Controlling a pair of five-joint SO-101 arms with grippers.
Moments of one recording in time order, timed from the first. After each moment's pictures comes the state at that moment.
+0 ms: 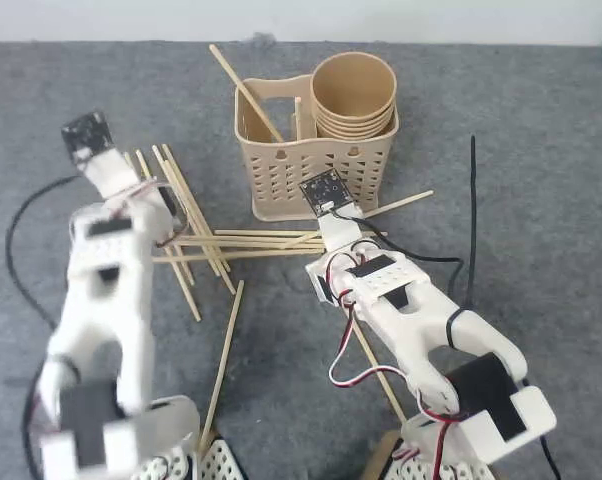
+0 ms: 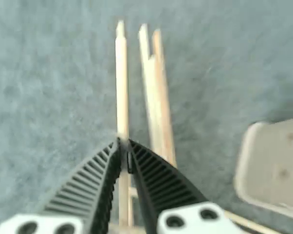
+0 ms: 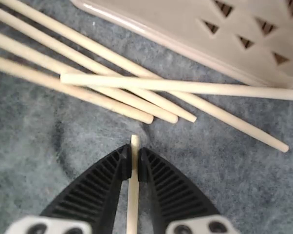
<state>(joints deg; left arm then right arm) -17.1 -12.5 46.7 27.6 19.8 -30.6 -2.3 49.2 23.3 0.3</state>
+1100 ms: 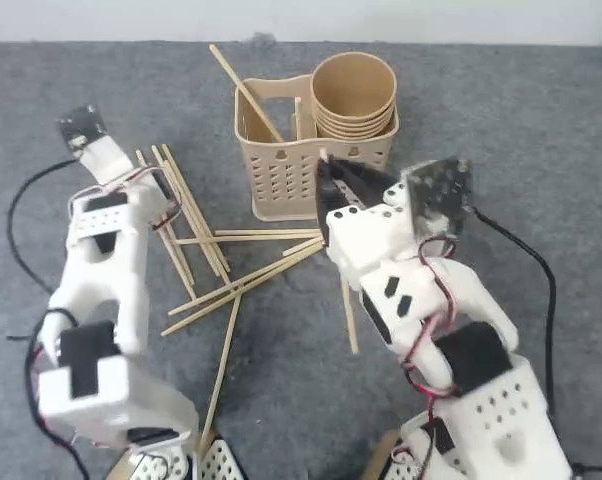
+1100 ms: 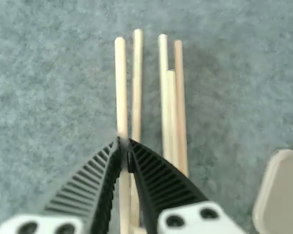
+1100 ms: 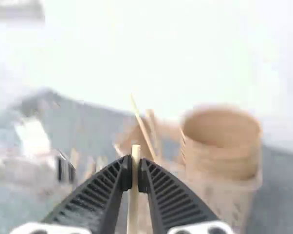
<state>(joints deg) -19.3 6.0 30.0 32.2 22.2 -32.4 -59.9 41.6 36.0 -6.1</state>
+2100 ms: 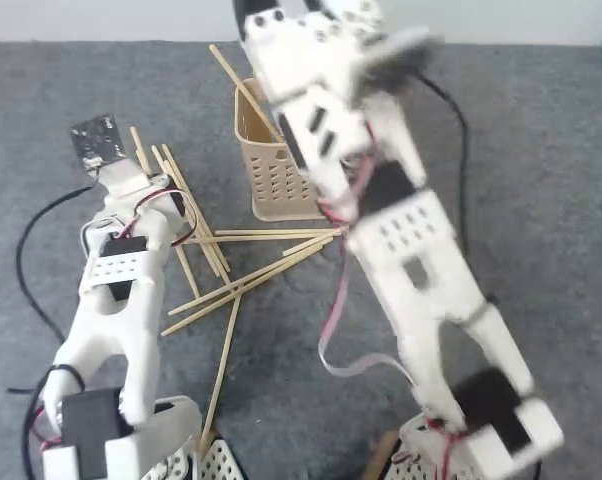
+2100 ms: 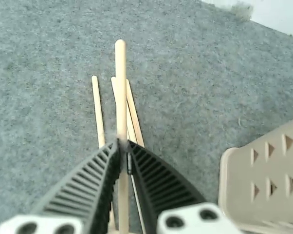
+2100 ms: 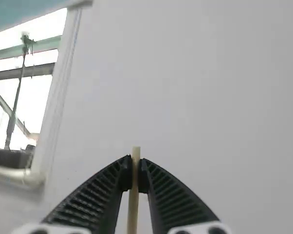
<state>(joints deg) -15.0 -13.5 51.9 13.1 17.7 -33.1 -4.4 -5.8 -12.3 4.0</state>
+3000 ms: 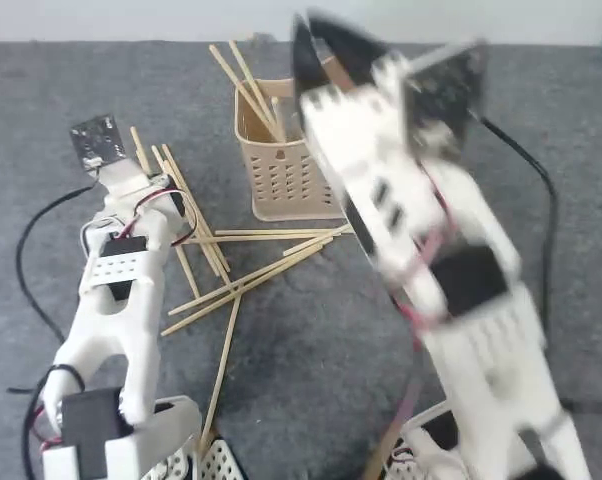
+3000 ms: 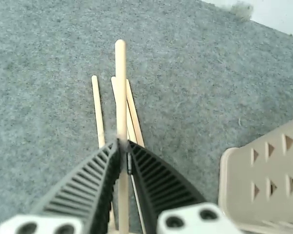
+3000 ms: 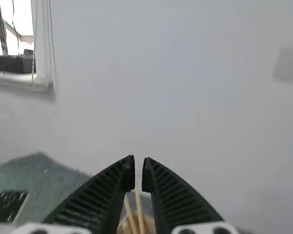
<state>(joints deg) -15.0 -13.5 51.9 13.0 17.7 -31.0 -38.9 10.0 35.9 -1.0</state>
